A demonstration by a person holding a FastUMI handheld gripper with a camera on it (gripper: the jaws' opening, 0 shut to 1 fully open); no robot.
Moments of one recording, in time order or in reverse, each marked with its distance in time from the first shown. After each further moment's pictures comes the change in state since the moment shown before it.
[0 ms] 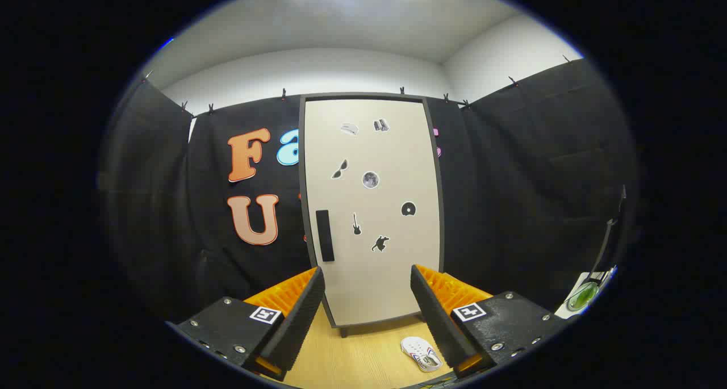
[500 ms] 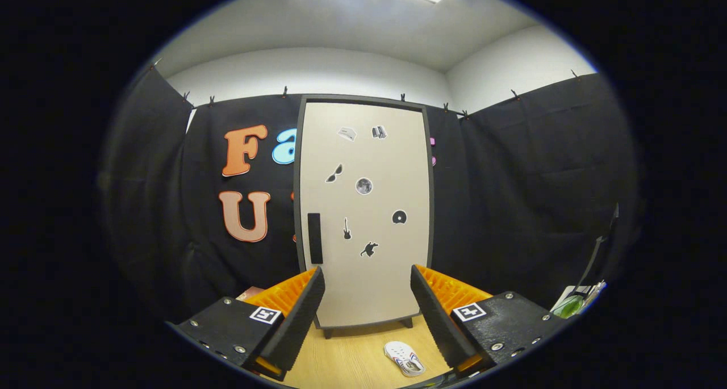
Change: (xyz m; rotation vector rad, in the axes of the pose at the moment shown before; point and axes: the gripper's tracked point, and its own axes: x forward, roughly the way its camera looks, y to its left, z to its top) arm -0.001 -0.002 0.010 -0.091 -0.014 -0.031
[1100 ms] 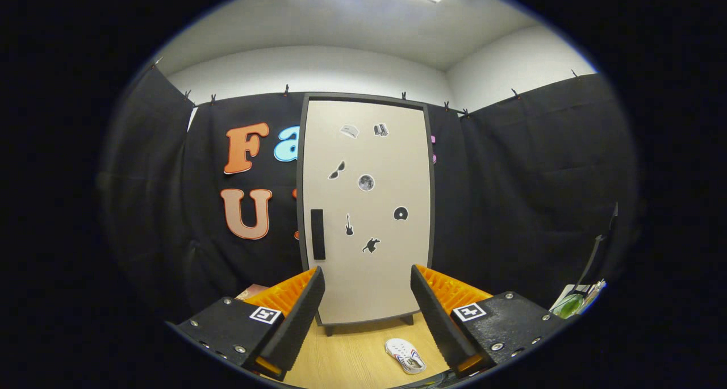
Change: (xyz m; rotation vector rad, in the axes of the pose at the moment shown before) arm -0.008 -0.001 -0.004 0.009 0.010 -0.002
